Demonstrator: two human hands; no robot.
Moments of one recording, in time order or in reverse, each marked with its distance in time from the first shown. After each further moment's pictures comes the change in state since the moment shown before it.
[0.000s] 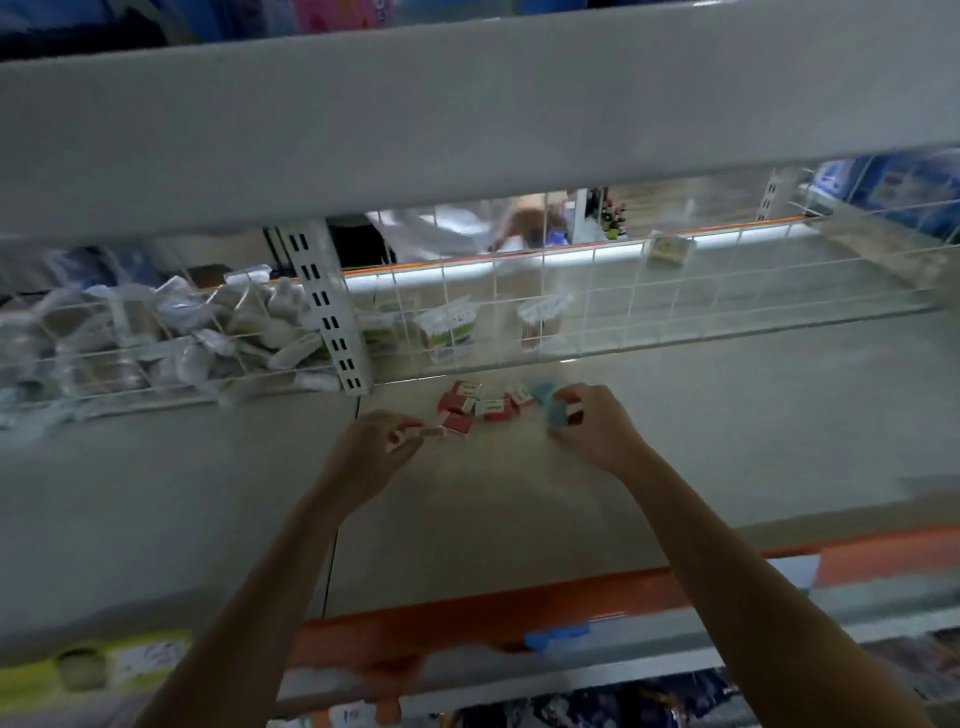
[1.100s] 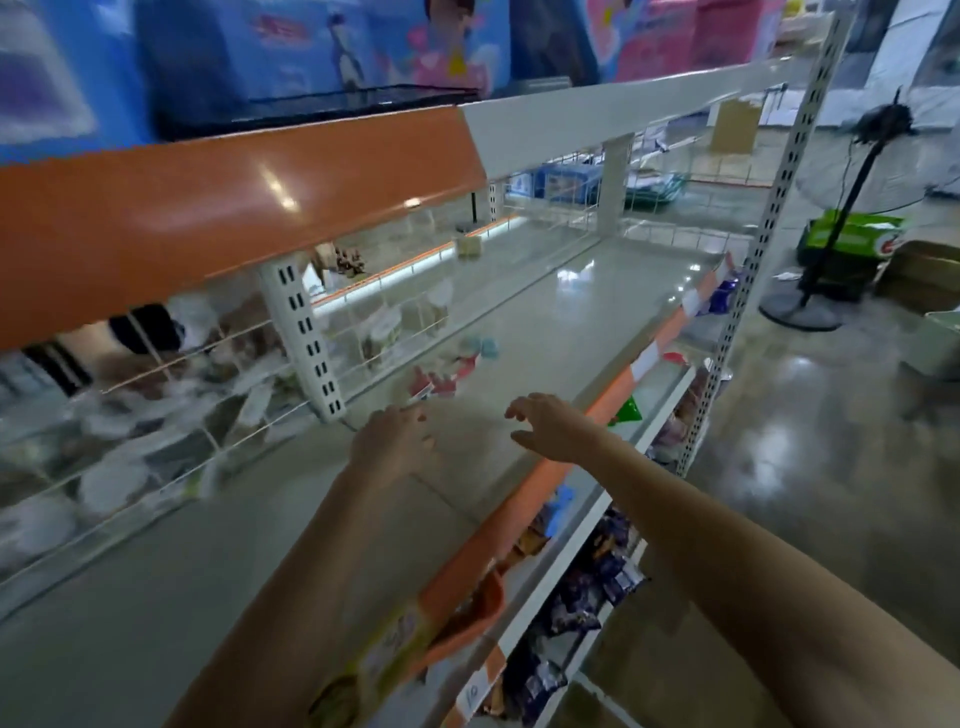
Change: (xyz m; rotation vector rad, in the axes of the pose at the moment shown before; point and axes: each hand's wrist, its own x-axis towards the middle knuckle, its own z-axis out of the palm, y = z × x) left_hand -0.011 -0.049 -0.061 0.212 -0.388 0.505; right_hand -0.159 -0.171 0.102 -0.501 0.118 0.365
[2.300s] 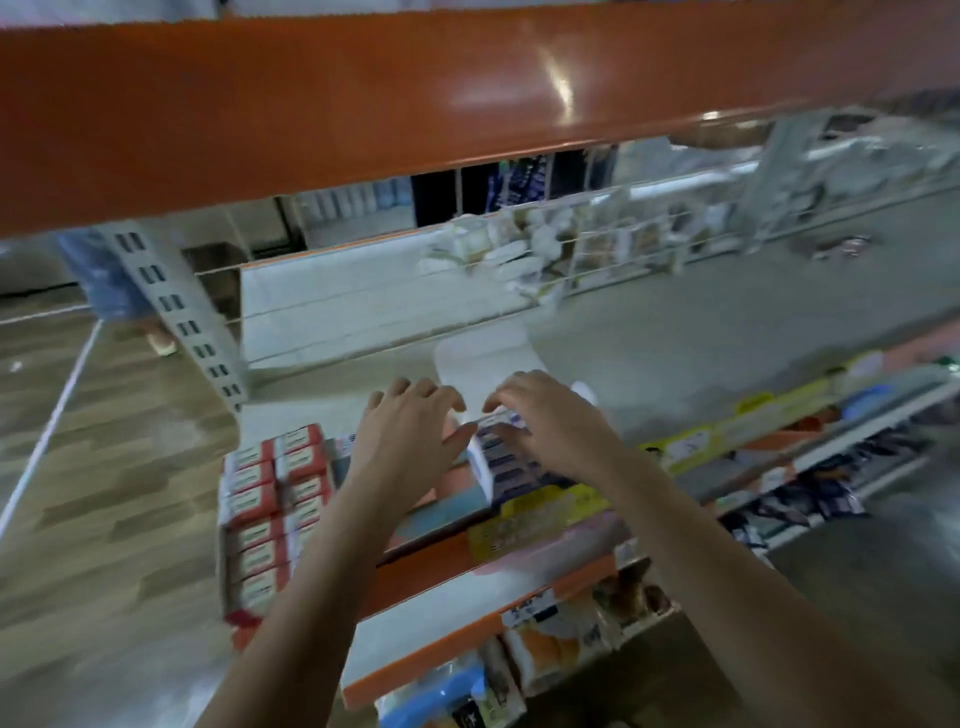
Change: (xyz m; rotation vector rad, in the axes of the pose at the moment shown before) left_hand -0.601 -0.354 -0.145 0.066 0.185 -0.261; right_hand -0.262 -0.606 0.188 0.042 -0.005 -0.654
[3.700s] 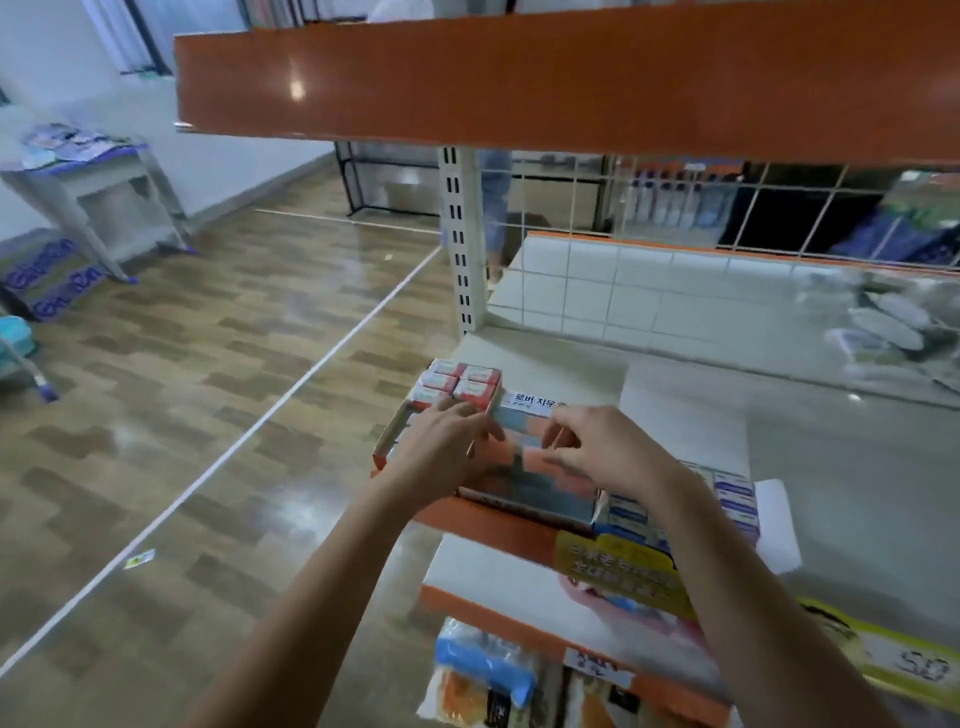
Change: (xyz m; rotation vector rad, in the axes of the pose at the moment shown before) left_hand -0.089 -0.026 0.013 -0.014 0.066 -0.495; right_hand 0.045 -0.041 0.008 0.260 -0.449 -0.332
